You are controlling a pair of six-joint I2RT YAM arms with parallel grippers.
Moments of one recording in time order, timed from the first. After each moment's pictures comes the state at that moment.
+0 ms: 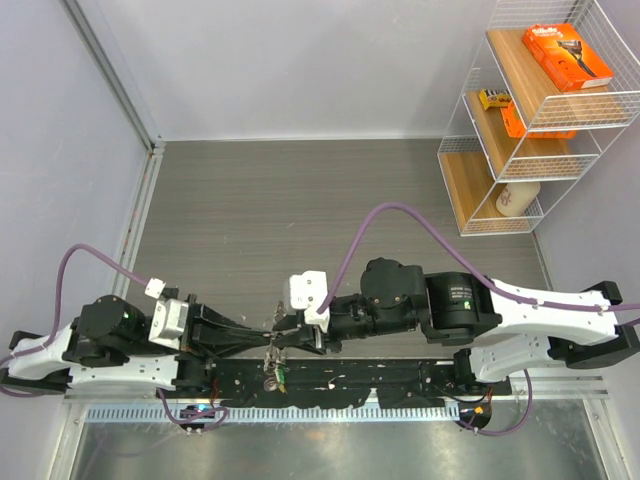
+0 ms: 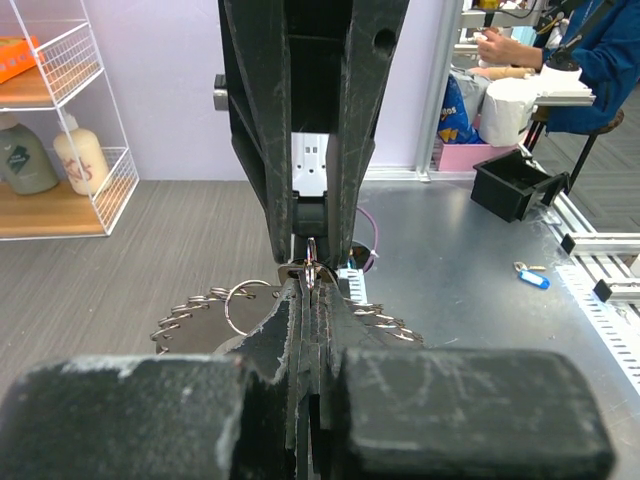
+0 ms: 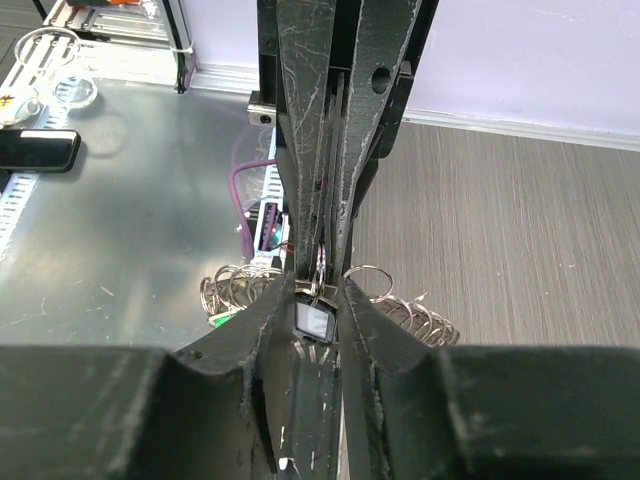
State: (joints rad) left arm -1.55 0.33 0.86 -0.37 0.04 -0.02; right arm 1.55 1.23 1.50 -0.48 -0.07 -0.10
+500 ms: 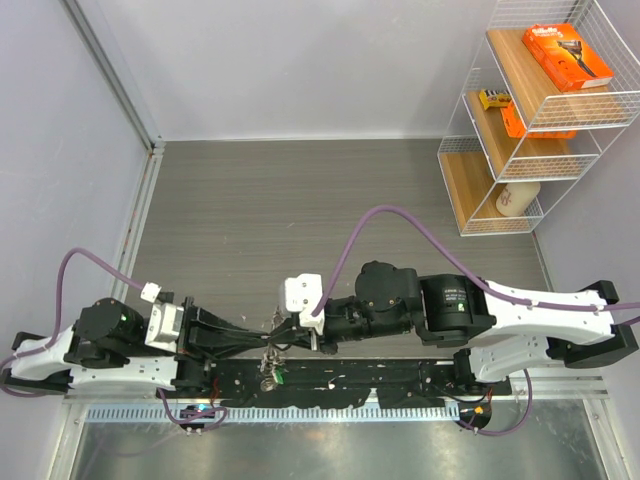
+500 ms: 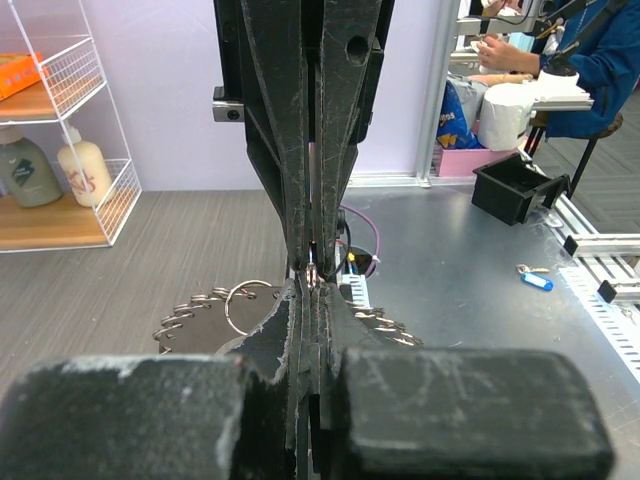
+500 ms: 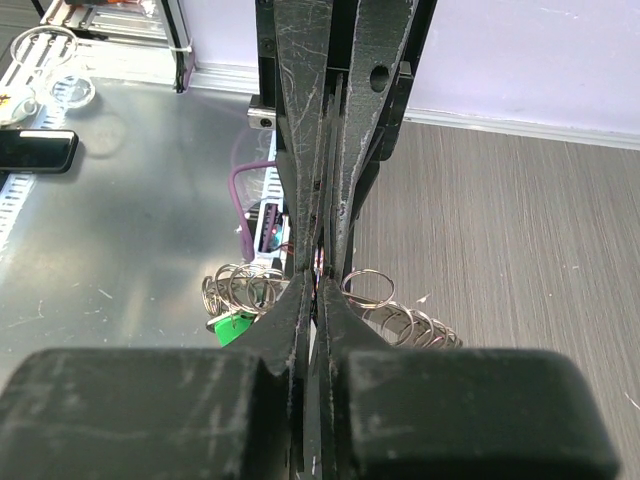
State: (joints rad) left arm -1.55 0.28 0.82 -0.34 0.03 0.00; right arm 1.56 1.24 1.49 -0.46 -0.06 -0.10
